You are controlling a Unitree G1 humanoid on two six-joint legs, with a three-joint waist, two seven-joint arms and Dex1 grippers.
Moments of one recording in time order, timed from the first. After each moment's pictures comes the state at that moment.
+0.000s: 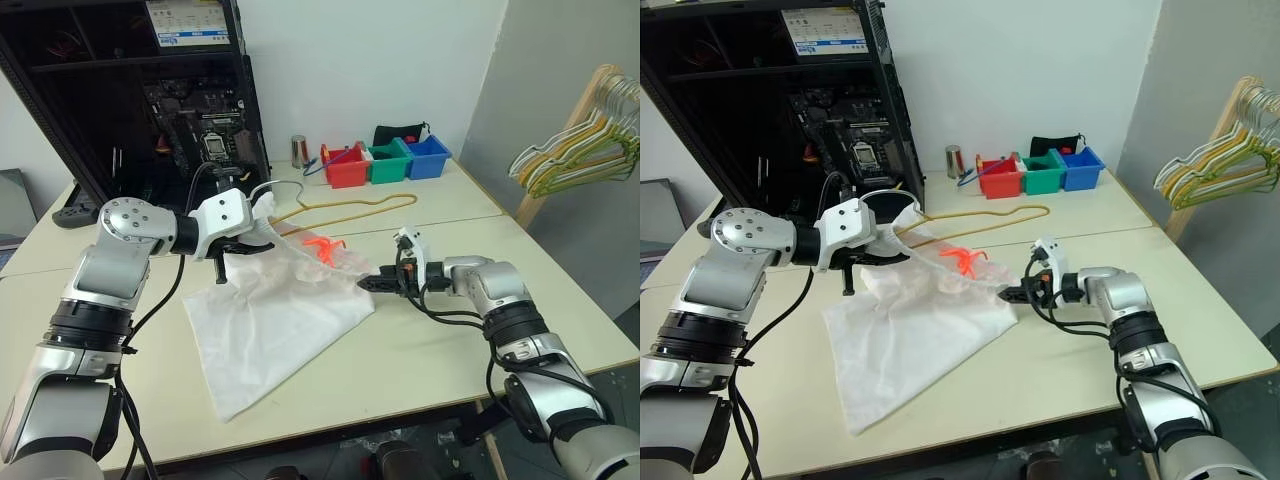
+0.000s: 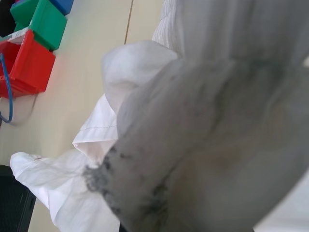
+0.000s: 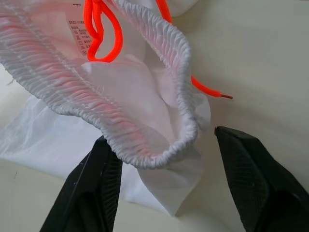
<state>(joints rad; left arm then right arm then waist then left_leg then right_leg) -0.70 0.83 -0.12 0.20 -0.08 0.21 -1.25 -0.78 -0.33 0.14 0.52 0.26 0.77 1.02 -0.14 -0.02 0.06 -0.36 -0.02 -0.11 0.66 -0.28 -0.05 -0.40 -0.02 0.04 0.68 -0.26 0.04</state>
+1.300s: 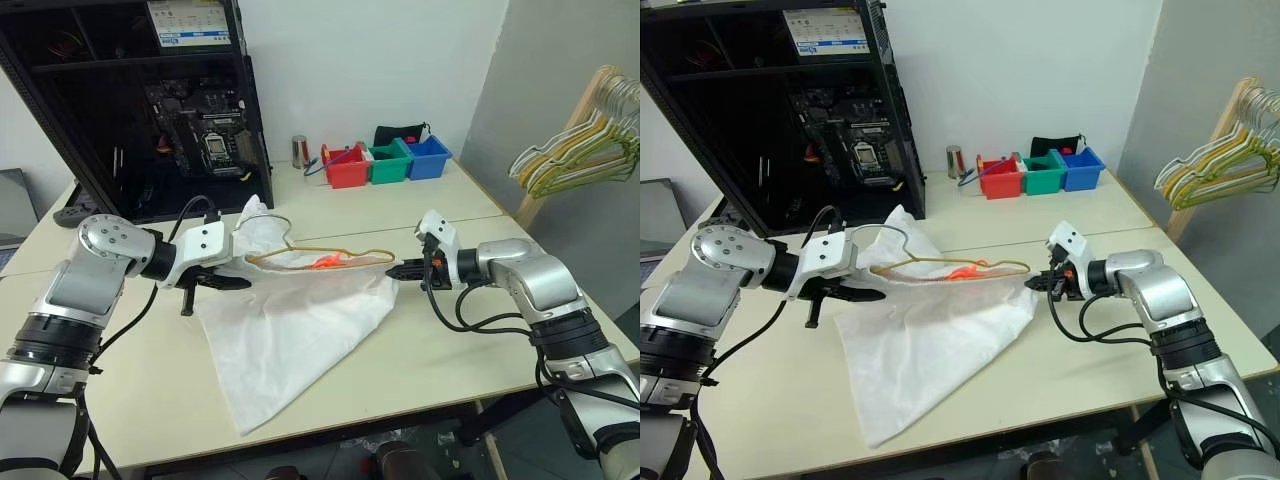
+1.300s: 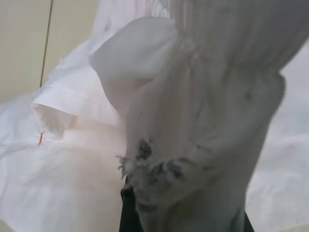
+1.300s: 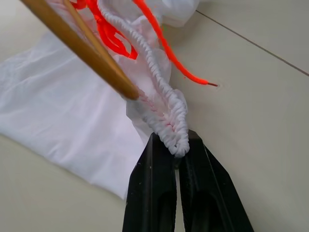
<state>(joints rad) -0.61 0.96 -0.16 0.23 -0.10 0.19 -1.44 -0.69 -0.57 0.22 0.12 0.25 0.74 1.06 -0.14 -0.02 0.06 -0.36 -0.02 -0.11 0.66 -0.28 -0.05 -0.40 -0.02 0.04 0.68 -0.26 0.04</state>
